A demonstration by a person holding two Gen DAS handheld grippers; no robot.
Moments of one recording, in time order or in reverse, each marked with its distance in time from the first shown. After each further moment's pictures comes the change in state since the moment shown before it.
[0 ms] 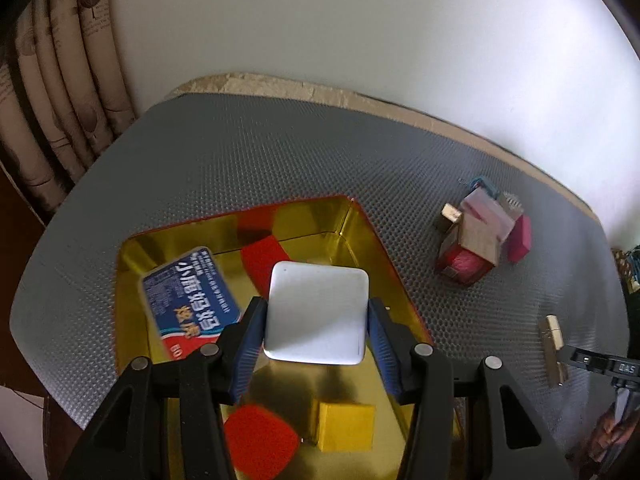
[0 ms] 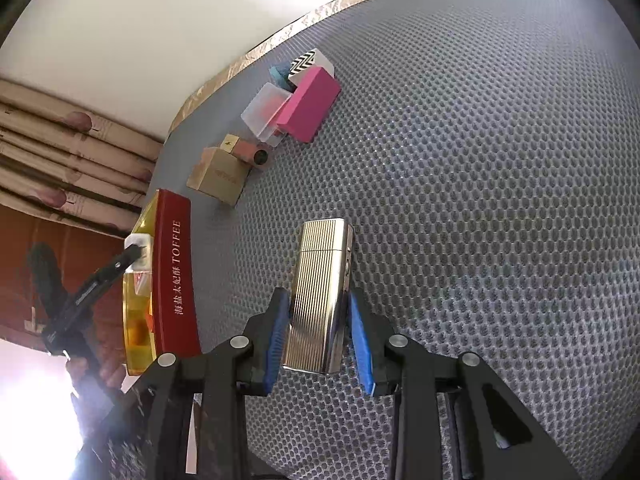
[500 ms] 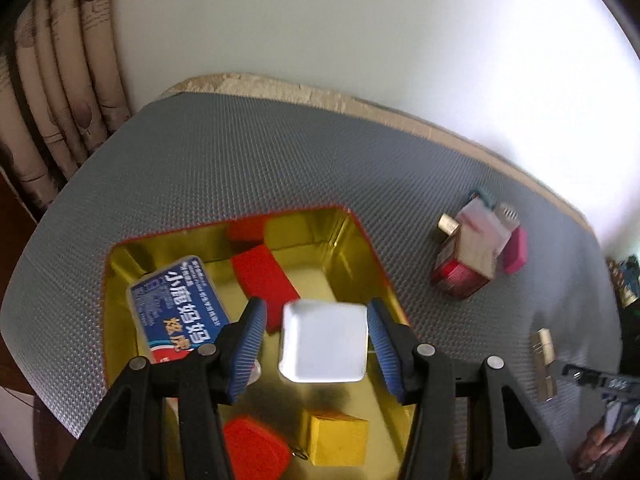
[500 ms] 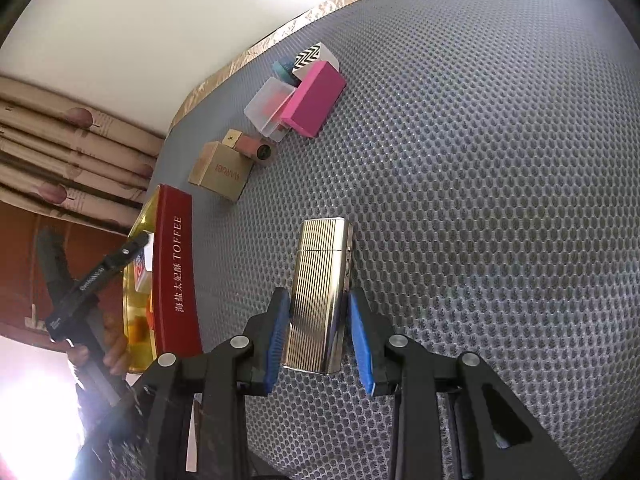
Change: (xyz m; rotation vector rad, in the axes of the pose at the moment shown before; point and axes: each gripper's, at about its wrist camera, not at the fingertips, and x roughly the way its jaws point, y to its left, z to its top) left arm -0.003 0.002 0.006 -0.042 -0.032 -0.045; right arm 0.003 0.008 -0.006 0.000 0.004 -0.003
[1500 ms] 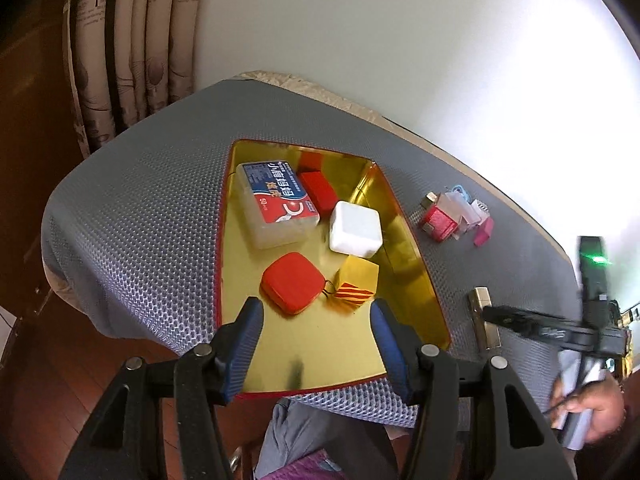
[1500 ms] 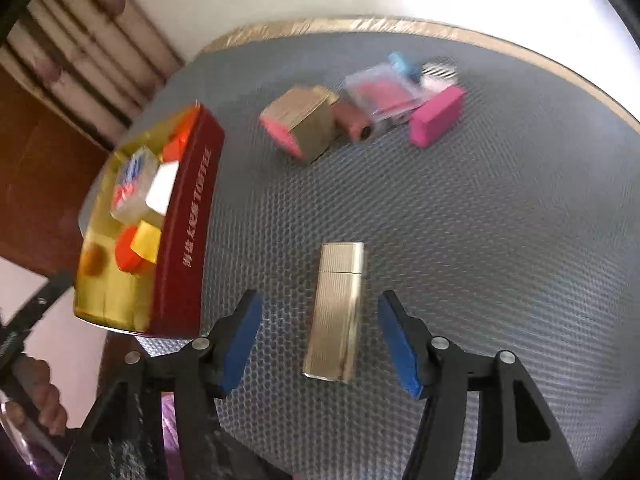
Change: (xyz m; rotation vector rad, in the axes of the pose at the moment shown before) left arm -0.108 0.027 -0.109 -0.184 -0.075 -0.011; right arm 0.030 0.106 -0.021 -0.364 0.061 -0.247
